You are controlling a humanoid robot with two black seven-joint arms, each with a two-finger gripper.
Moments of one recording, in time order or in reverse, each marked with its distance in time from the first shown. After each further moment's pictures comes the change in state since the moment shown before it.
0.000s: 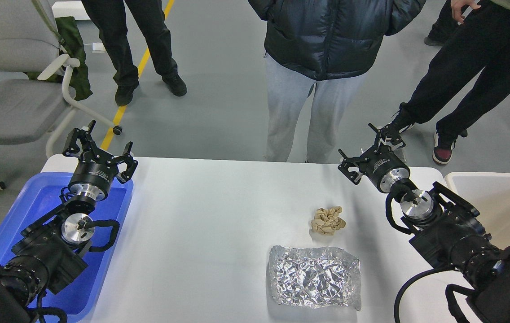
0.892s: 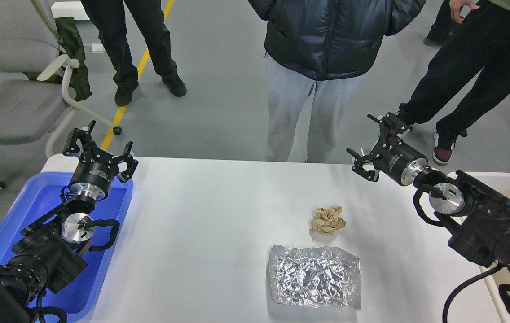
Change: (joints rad) left arm 0.000 0.000 0.000 0.000 -0.001 0.000 -0.003; right arm 0.006 -0.204 -0.212 0.209 -0.119 0.063 0.003
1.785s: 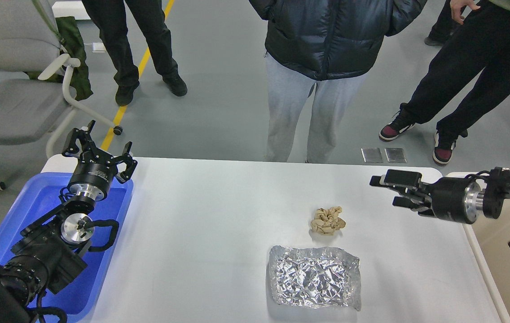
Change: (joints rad) left arm 0.000 0.001 -0.001 0.000 0.000 0.000 0.001; right arm -0.110 -0.642 -0.142 0.891 -1.106 -0.043 0.016
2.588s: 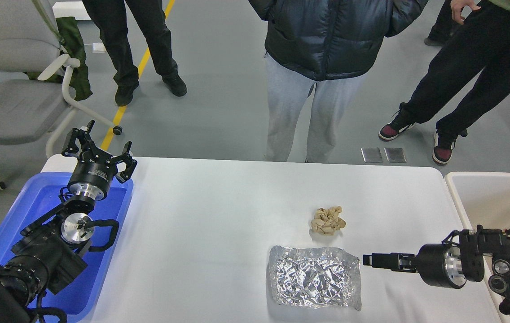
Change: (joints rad) left arm 0.000 0.000 0.000 0.000 0.000 0.000 -0.001; right arm -0.152 0.081 -0.099 0.016 -0.358 -0.086 0.005
